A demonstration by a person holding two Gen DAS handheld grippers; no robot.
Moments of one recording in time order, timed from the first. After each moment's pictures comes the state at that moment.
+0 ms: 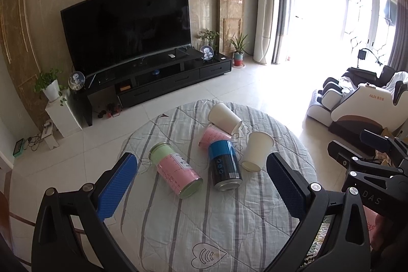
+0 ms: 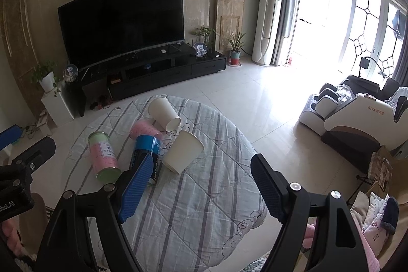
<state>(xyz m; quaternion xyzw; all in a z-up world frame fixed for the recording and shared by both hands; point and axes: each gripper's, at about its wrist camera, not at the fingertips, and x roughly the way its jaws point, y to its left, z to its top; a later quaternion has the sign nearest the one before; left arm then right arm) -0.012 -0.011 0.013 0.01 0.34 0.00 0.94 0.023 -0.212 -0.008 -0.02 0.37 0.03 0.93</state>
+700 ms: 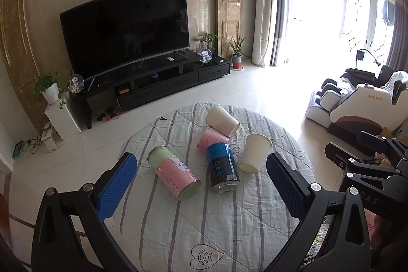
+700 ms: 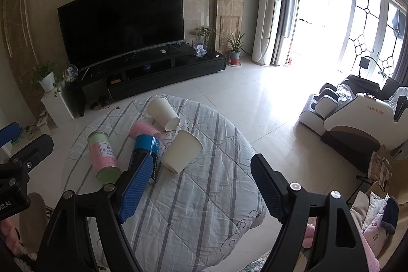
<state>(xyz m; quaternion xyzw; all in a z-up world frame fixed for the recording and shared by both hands) -0.014 -0.015 0.019 0.01 0.33 0.00 0.94 0.021 -0.214 -0.008 -0.02 0.36 0.03 0.93</state>
